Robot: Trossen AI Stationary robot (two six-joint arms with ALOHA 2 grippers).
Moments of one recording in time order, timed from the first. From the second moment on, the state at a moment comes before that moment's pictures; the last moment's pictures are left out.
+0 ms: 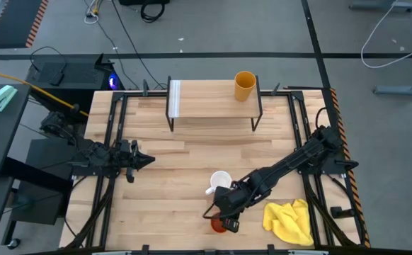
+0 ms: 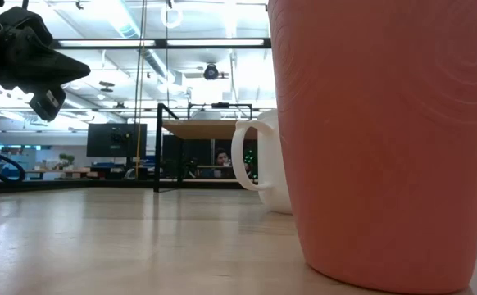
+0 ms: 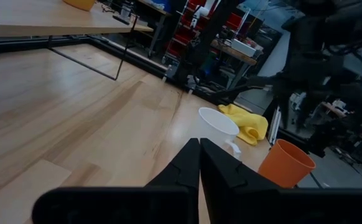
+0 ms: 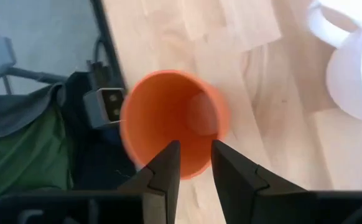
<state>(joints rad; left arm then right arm) -0.60 0.17 0.01 0.07 -0.71 -0.51 0.50 1.88 1.55 -0.77 -0.09 0.89</state>
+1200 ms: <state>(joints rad) -0.60 0.30 0.01 0.08 -0.71 -0.60 0.53 1.92 1.55 -0.82 -0.05 0.88</state>
